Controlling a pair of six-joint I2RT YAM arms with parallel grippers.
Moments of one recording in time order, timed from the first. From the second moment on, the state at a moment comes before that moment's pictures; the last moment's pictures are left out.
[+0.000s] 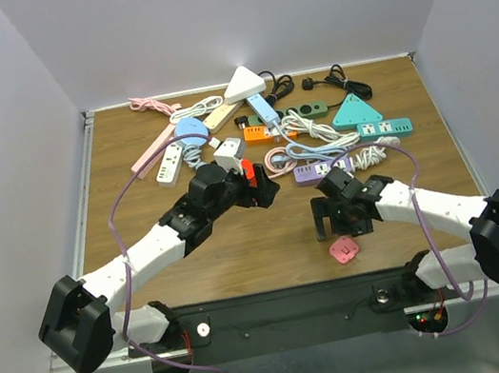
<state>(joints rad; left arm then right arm) -0.76 1.22 0.76 0.11 0.05 -0.43 0.67 1.27 0.70 -0.68 0.09 0.70</state>
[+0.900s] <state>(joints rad) -0.76 1.23 0.76 0.11 0.06 -0.44 0.84 1.20 0.62 -0.75 0.09 0.78</state>
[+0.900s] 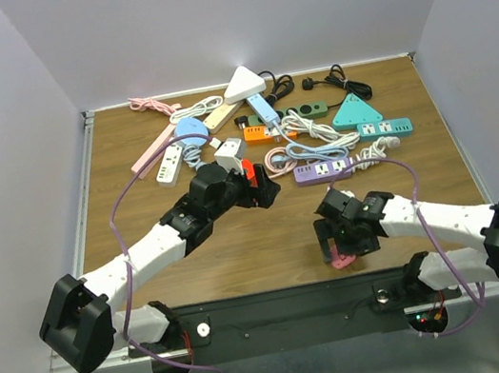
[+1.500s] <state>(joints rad) -0.76 1.23 0.76 0.11 0.08 -0.45 0.85 1.32 0.68 -0.75 0.18 0.82</state>
